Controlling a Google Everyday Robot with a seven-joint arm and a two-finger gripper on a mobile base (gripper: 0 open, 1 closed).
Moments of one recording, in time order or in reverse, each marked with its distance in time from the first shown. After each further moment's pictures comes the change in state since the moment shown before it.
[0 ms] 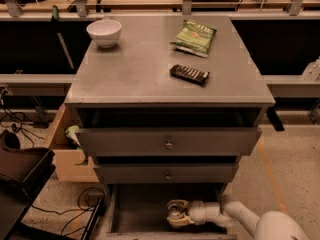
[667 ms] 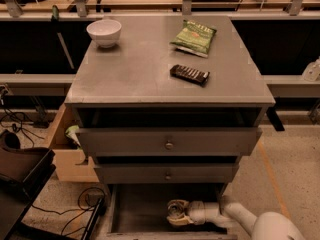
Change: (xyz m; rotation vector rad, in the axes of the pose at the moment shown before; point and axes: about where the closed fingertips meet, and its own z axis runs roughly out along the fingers) arm 0.017 -0.012 0.001 0.038 0.026 -0.004
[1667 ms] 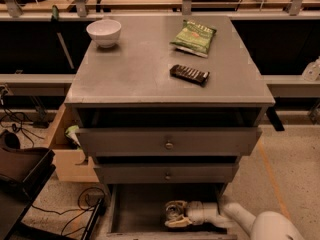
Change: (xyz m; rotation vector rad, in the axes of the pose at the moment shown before) arm 0.000 0.003 0.007 -0.012 -0.006 0.005
